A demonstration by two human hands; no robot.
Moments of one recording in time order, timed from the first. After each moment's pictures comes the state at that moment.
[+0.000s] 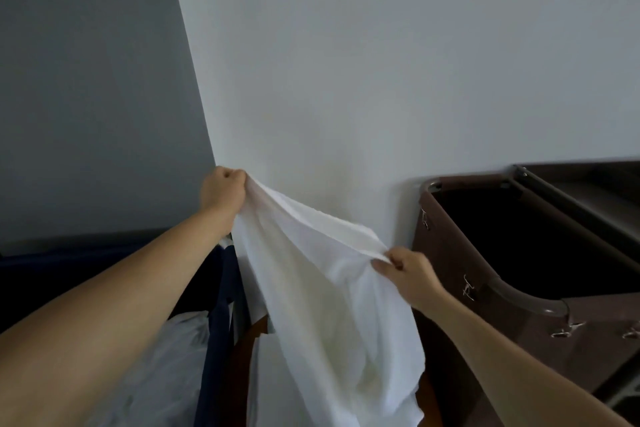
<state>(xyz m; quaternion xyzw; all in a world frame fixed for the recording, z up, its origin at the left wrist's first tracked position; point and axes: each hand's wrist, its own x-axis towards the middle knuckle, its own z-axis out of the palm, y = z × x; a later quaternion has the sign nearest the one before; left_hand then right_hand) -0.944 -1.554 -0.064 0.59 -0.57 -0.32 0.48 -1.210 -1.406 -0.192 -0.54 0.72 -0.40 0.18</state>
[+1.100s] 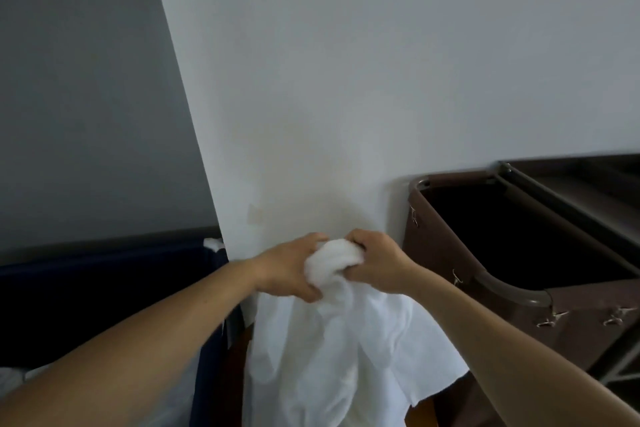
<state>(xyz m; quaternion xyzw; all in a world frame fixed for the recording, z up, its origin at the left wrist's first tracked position) -0.980 -1.491 -0.124 0.34 -0.90 -0.26 -0.01 -1.174 -1.405 -0.132 -0.65 0.66 -0.30 0.20</state>
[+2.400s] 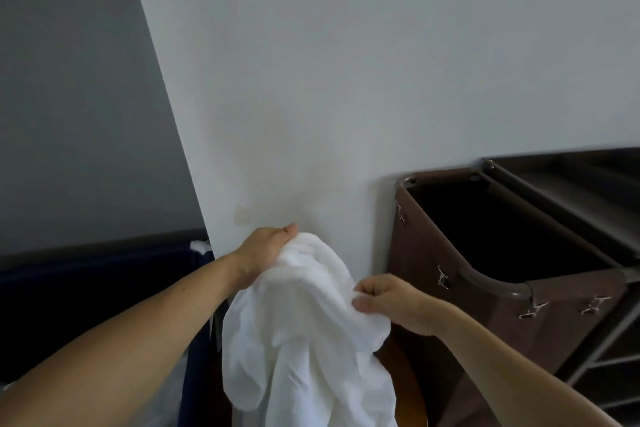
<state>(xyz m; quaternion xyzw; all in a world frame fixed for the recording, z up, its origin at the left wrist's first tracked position) -0.982 -1.500 -0.124 0.43 -0.71 -0.52 0.21 -1.203 -1.364 -0.182 -0.54 0.63 -0.31 0.47</state>
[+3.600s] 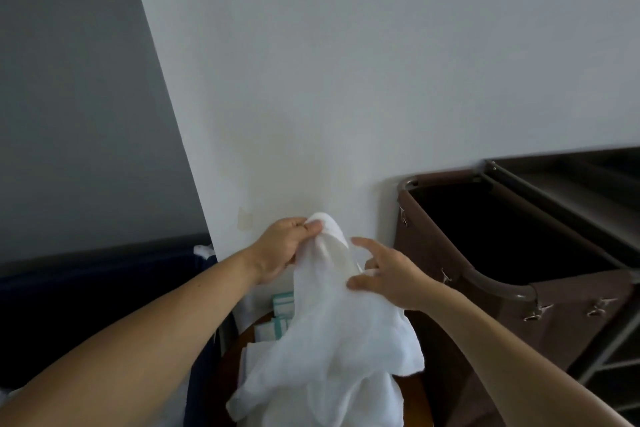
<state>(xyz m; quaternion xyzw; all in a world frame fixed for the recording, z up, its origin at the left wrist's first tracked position) -1.009 -1.493 -0.111 0.34 -0.64 -0.64 0.27 -1.198 -1.380 -0.143 -0.59 0.69 -0.31 0.29</state>
